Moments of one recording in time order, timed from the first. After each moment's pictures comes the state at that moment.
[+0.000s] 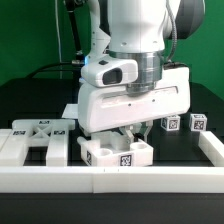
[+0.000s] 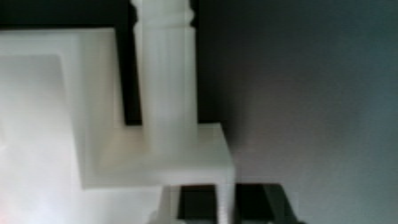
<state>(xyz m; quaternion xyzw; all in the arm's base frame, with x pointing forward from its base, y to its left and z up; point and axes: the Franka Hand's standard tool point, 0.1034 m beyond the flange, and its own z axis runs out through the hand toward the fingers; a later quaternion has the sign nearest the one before) 0.539 0.021 0.015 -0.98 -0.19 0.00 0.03</state>
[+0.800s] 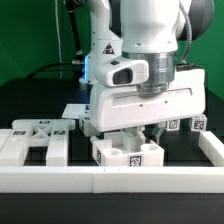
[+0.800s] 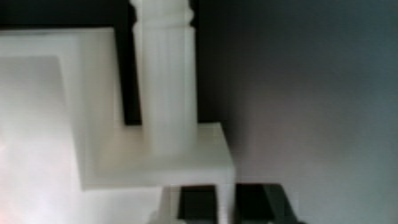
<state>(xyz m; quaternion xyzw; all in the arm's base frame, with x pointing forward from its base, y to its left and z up) 0.552 0.051 0.014 -0.99 -0.11 -0.01 0.03</state>
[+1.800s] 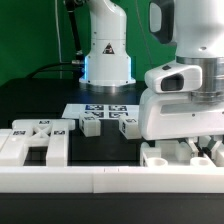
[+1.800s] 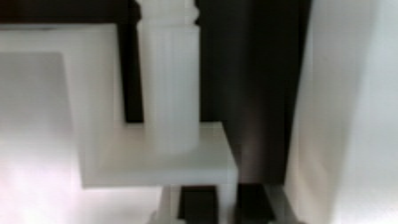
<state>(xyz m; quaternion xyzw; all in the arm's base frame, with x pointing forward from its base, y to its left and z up) 0.602 0.120 0.016 -1.00 -0.01 -0.01 0.04</state>
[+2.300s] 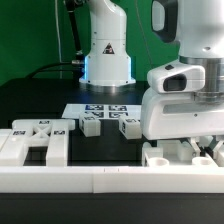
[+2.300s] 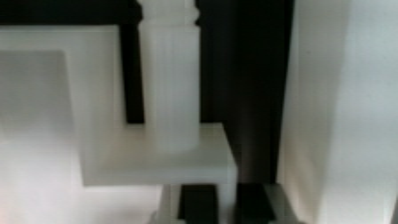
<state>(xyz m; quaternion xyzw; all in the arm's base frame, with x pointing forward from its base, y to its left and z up) 0.602 0.121 0.016 -1.00 -0.01 0.00 0.04</state>
